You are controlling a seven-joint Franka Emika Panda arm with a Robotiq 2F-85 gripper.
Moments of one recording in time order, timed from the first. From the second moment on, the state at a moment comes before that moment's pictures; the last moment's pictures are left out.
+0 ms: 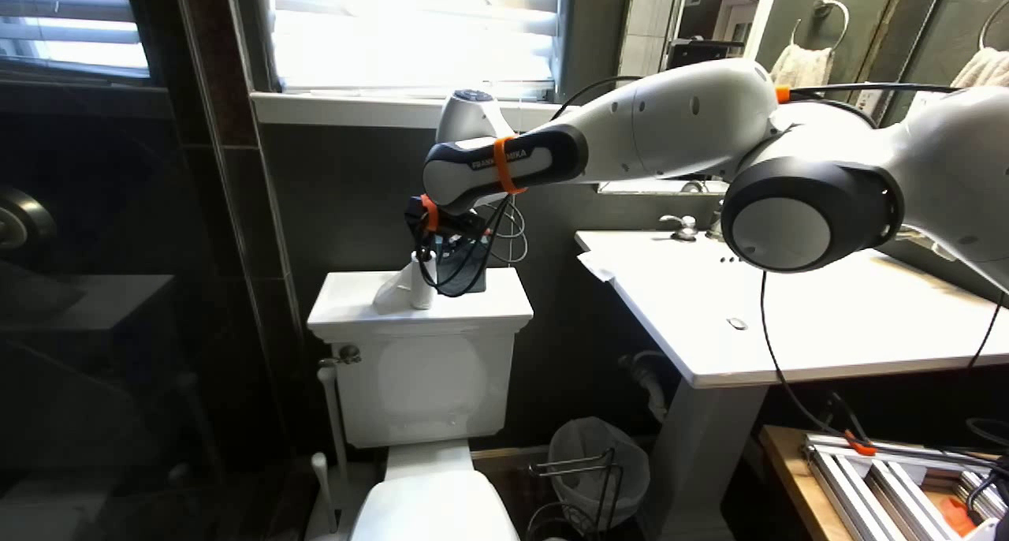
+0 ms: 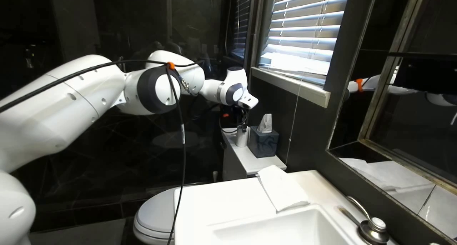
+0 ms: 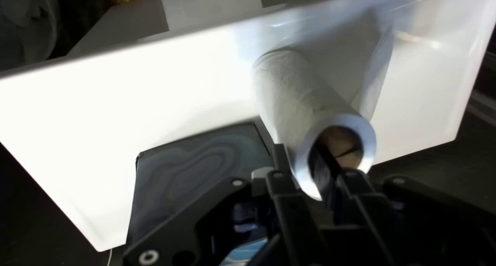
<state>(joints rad) -0.39 1.06 -0.32 -0.88 0.23 2.29 0.87</state>
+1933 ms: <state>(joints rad) 0.07 0.60 -0.28 -1.36 -0.30 1.65 0.63</state>
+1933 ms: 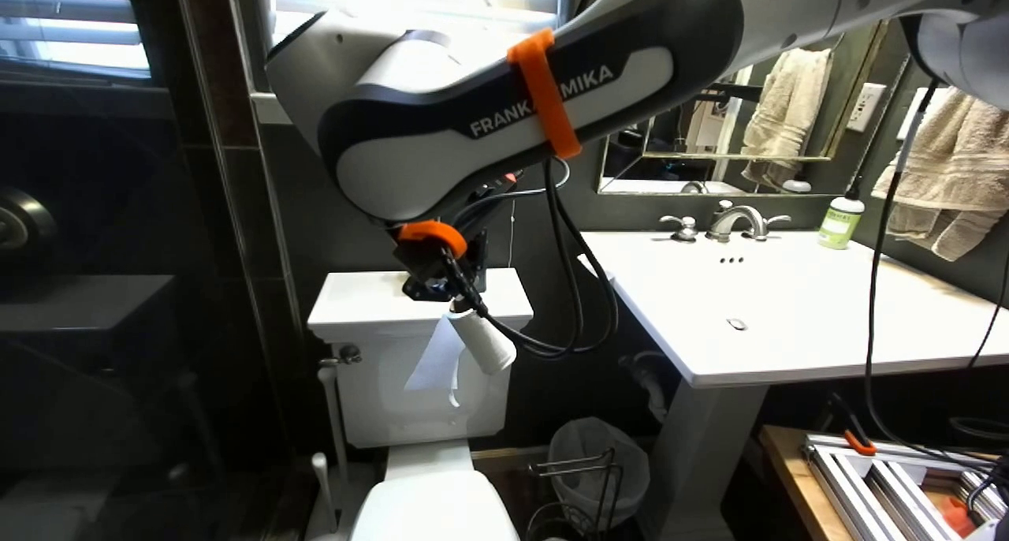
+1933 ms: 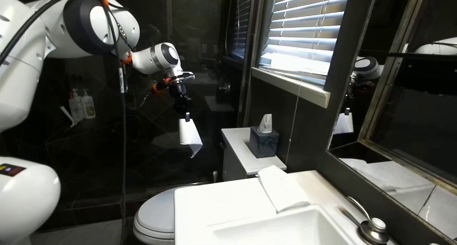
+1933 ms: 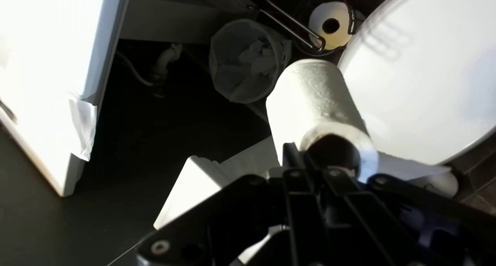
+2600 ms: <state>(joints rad) 0.07 0.67 -0.26 -1.33 -0.35 1.61 0.64</state>
